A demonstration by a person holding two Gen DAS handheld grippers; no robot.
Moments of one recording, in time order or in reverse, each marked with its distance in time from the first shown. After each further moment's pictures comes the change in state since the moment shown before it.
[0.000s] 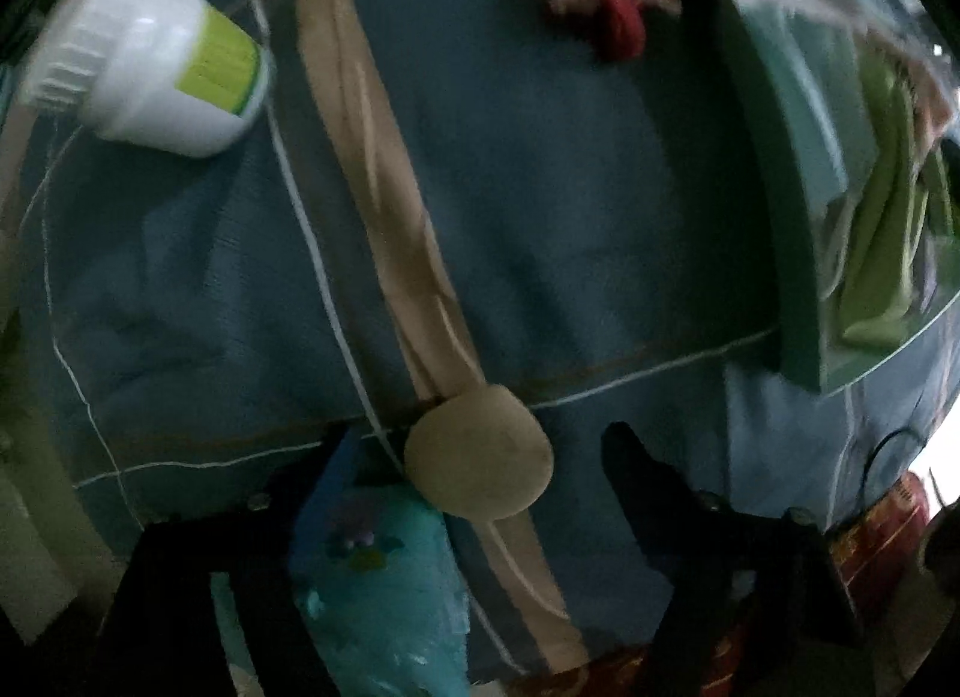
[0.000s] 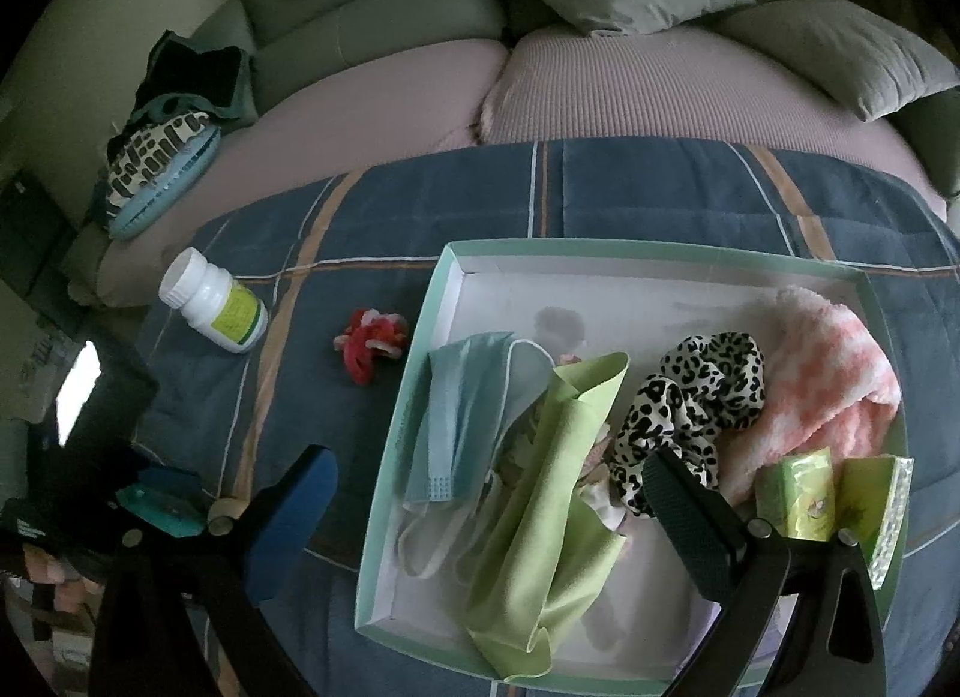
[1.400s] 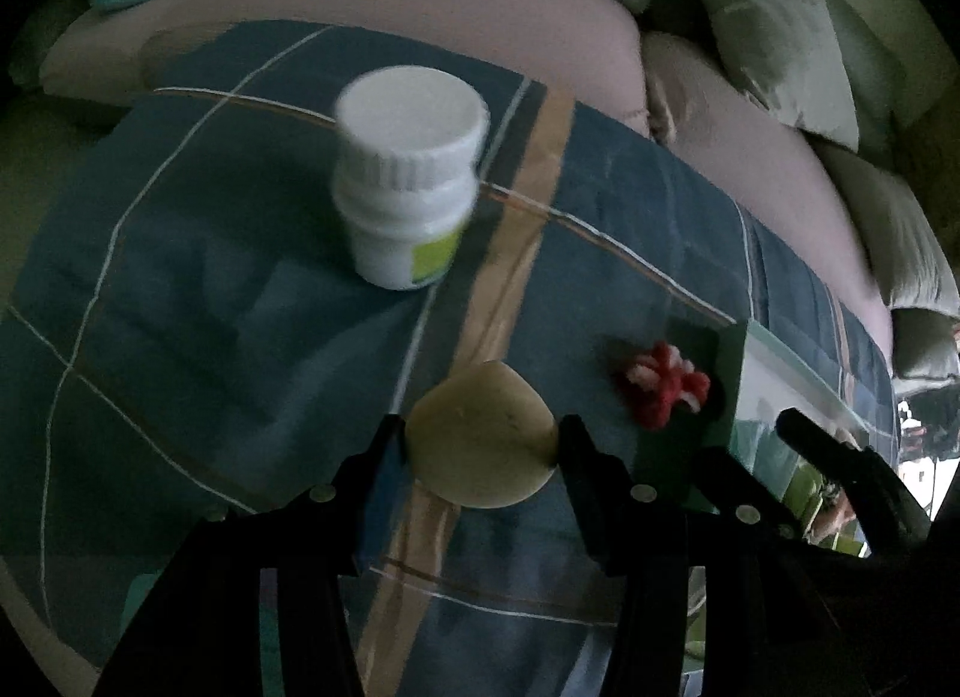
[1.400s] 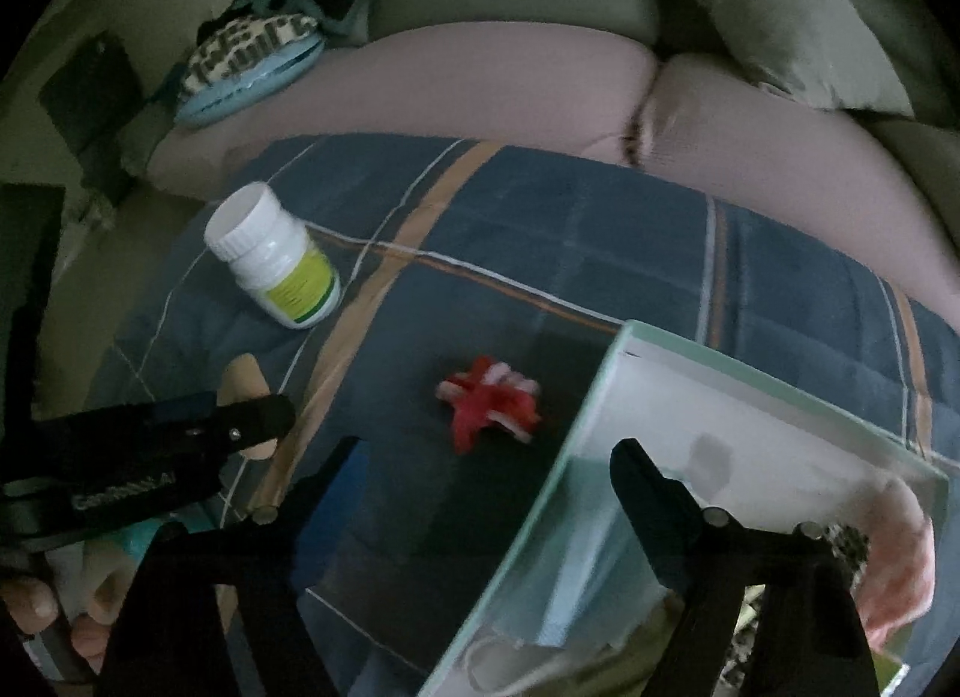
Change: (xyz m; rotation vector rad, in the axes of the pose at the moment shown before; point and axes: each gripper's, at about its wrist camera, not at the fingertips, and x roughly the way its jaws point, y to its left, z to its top) left arm -0.051 0.061 -0.025 -0.662 -0.565 -0.203; right arm 0.058 0.083 0.042 -0.346 0.067 0.072
